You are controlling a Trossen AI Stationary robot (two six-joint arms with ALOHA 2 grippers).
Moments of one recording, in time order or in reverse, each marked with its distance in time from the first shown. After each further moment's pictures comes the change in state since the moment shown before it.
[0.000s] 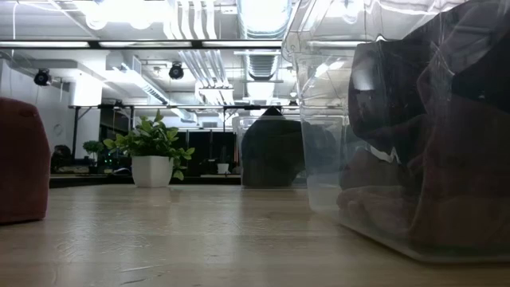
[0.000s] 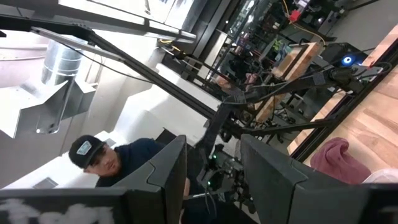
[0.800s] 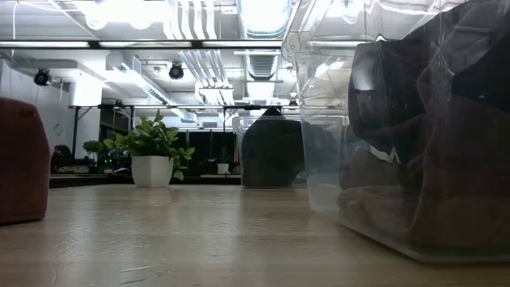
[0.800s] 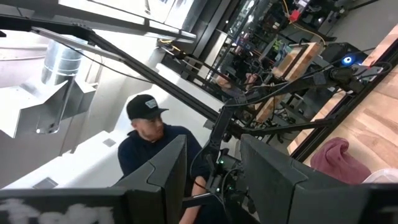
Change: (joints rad) left arm 0.025 0.013 -0.084 -0.001 0.107 -0.291; right arm 0.000 0.000 0.000 0.000 0.000 0.000
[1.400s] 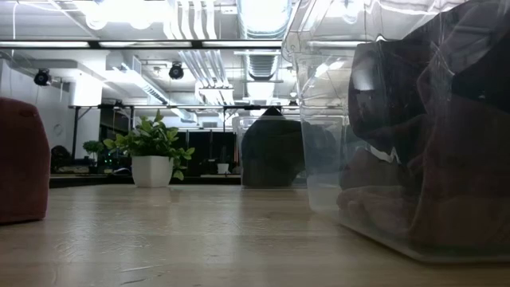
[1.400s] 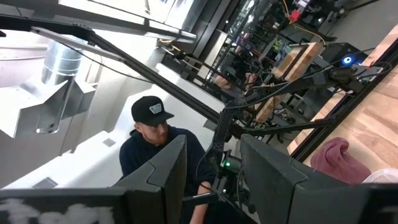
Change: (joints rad) left arm -0.027 -0.001 -0.082 0.001 0.200 -0.207; right arm 0.000 0.000 0.000 0.000 0.000 0.000
